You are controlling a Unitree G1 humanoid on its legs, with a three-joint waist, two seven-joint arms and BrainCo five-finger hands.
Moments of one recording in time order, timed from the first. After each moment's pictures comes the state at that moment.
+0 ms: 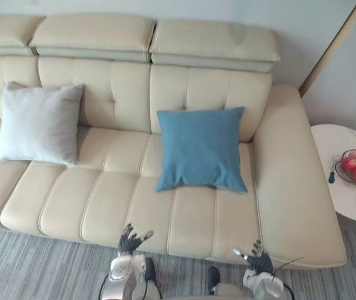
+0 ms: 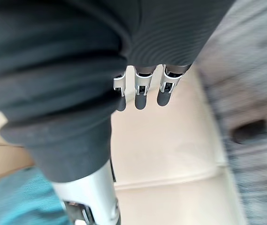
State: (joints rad) left arm 0.11 0.02 0.09 0.81 -0.12 -0.07 0.17; right arm 0.19 0.00 -0.22 0.80 0.17 -0.11 -0.10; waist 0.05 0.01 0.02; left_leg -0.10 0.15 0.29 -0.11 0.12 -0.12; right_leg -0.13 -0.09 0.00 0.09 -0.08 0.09
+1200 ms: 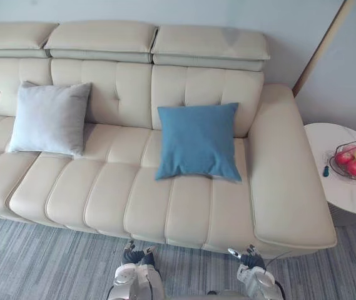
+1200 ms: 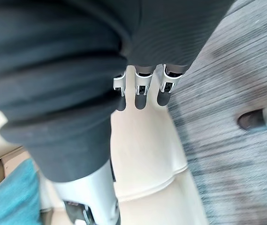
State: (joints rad) left arm 0.05 -0.05 0.17 0.83 0.00 -0.03 0.17; right arm 0.05 0.02 -0.27 0.90 0.16 -0.06 -0.14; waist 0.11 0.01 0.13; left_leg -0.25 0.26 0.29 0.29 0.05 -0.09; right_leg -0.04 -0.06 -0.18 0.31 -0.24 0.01
